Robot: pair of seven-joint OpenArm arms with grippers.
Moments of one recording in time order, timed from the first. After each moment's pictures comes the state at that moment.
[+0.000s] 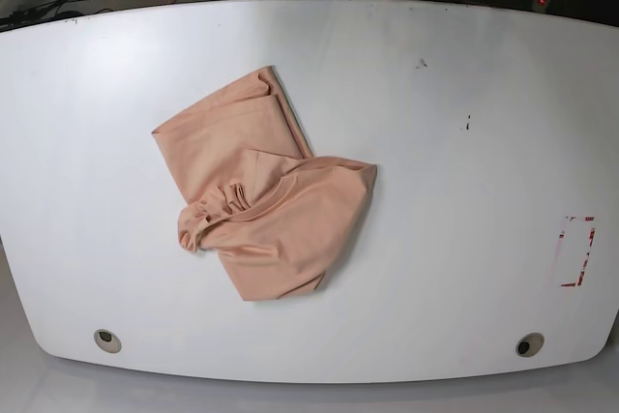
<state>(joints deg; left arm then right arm) 68.0 -16.7 -10.0 107.9 -0.6 -7.7 2.6 -67.9 -3.3 7.4 109.7 3.0 20.5 -3.2</state>
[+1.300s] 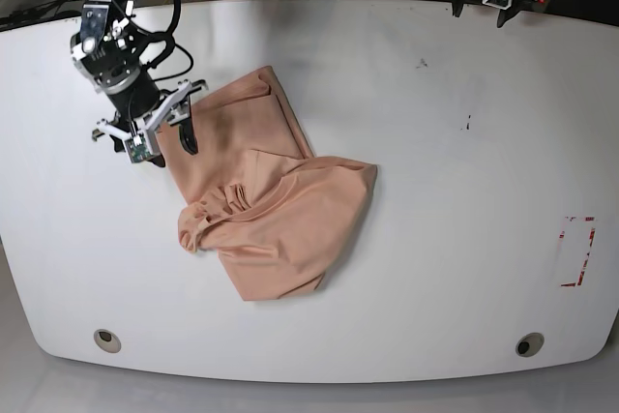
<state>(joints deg) 59.5 -10.4 -10.8 113.3 -0.2 -7.9 2.8 -16.1 13.3 15.9 111.1 15.5 30.0 -37.7</state>
